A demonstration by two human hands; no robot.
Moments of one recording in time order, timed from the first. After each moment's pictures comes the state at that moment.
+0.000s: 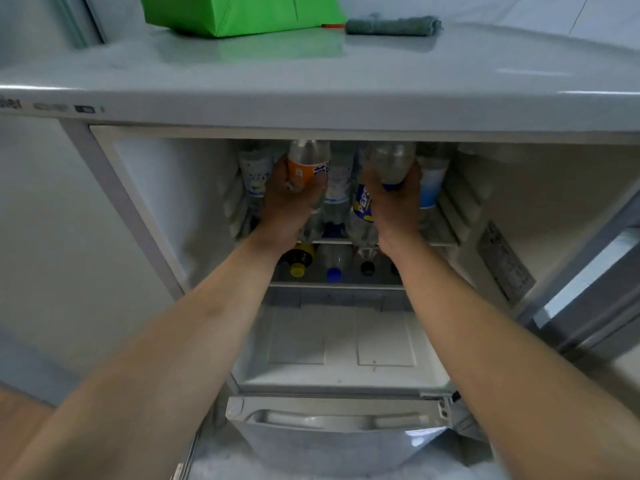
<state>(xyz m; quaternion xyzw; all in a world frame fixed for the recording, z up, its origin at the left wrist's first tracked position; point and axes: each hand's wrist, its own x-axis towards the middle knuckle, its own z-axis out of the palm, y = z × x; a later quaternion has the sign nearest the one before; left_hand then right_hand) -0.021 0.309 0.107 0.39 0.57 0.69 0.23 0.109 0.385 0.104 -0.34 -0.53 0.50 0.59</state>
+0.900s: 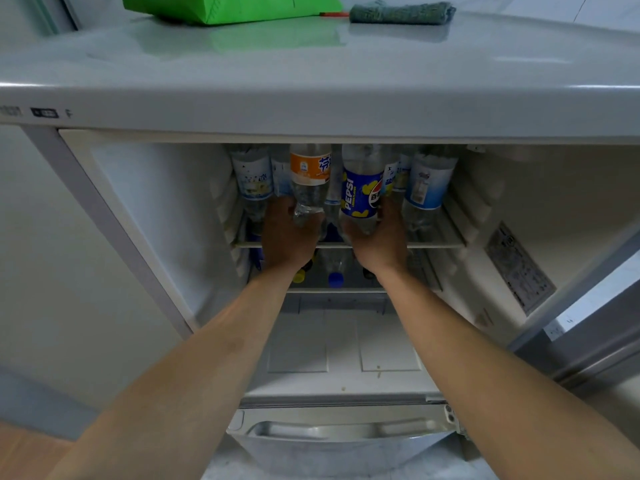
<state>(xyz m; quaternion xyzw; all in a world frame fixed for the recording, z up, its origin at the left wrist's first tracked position) -0.026 0.316 0.052 0.38 0.73 0.57 0.08 0.103 0.391 0.035 -0.42 -0.69 0.35 0.47</state>
